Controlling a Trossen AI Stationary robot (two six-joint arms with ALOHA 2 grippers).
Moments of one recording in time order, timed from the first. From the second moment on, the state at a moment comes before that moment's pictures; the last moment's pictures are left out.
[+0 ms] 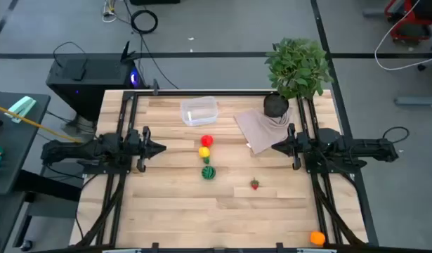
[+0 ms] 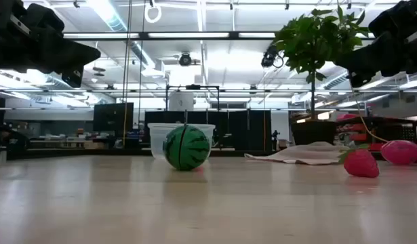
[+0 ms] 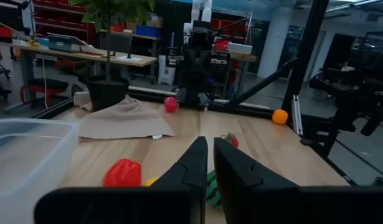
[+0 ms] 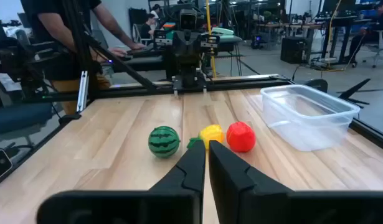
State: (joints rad) left arm -0.02 0.01 0.01 0.05 -0.07 -0.17; right arm -0.01 0.01 0.07 -0.13 -0.01 0.06
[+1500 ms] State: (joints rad) left arm -0.02 0.01 0.01 0.05 -0.07 -0.17; right arm -0.01 0.01 0.07 -0.13 -0.01 0.06
